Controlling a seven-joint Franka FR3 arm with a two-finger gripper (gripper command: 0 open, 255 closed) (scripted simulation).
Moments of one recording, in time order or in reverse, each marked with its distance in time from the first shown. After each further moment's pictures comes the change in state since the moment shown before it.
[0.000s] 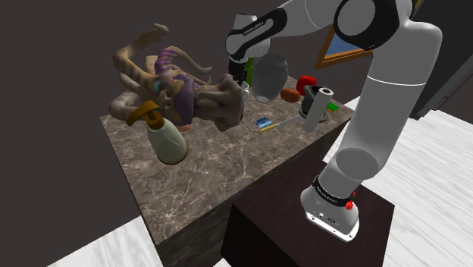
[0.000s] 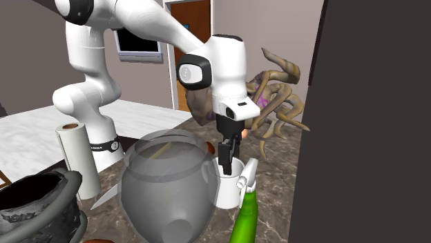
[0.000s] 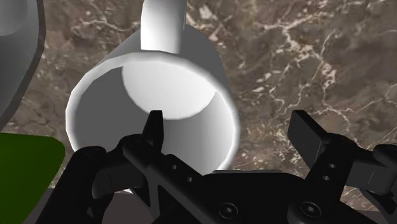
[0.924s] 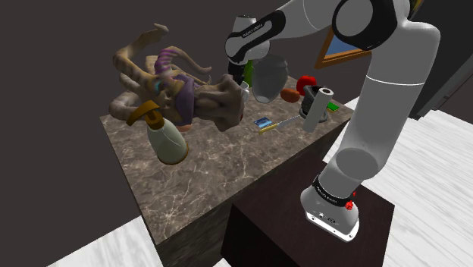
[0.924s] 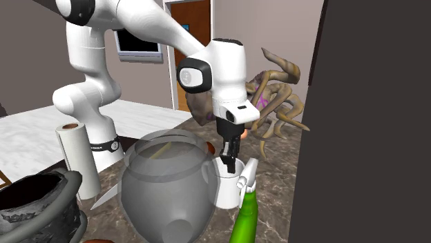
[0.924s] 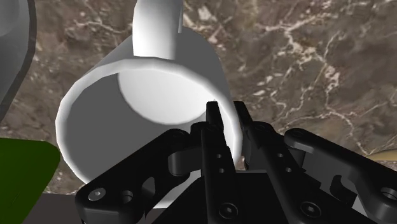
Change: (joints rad) arm 0.001 0.011 0.001 -0.008 0.002 0.019 0.001
